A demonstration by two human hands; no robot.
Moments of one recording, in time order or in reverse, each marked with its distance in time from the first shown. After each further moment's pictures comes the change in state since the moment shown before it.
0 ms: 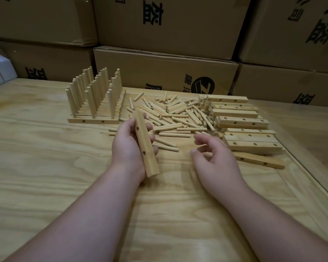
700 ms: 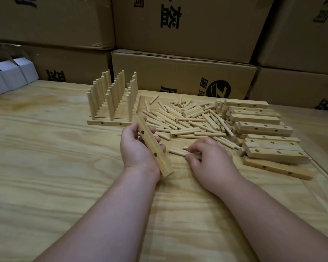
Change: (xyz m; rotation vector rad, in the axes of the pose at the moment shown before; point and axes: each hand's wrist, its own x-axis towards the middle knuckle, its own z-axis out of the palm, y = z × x) left_hand 0.004 0.012 -0.006 -0.216 0.196 0.056; right_hand 0.029 -0.008 0.042 -0.492 -0.159 -0.099
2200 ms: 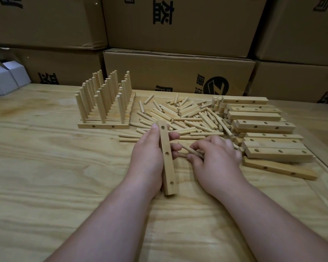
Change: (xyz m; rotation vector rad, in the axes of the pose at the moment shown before) left_hand -0.007 -0.023 0.005 0.486 -0.204 0.057; right_hand 0.001 0.010 0.000 -0.057 0.141 0.050
